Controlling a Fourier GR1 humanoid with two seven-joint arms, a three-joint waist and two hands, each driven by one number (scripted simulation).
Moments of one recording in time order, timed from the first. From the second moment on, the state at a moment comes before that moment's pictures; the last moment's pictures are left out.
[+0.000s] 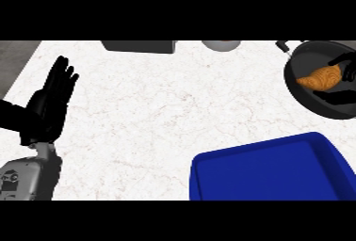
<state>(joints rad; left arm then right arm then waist) -0.26 0.18 0.10 -1.61 0.06 0.10 0.22 -0.74 -0.61 -0.31 -0.46 0.65 -0.17 -0.62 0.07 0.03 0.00</state>
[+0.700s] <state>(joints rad) -0.26 0.17 0.08 -1.62 0.05 0.11 0.23 -0.87 -0.63 -0.46 -0.20 0.47 0.20 -0.77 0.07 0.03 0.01</state>
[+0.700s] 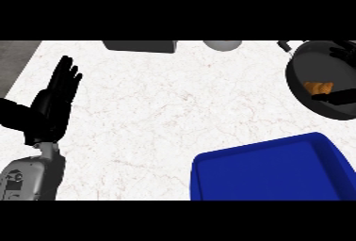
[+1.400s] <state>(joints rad) -0.27 0.18 0.11 -1.61 0.07 0.09 0.22 -0.85 -0.85 -0.59 -0.13 0.34 0.45 -0.71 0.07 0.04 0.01</state>
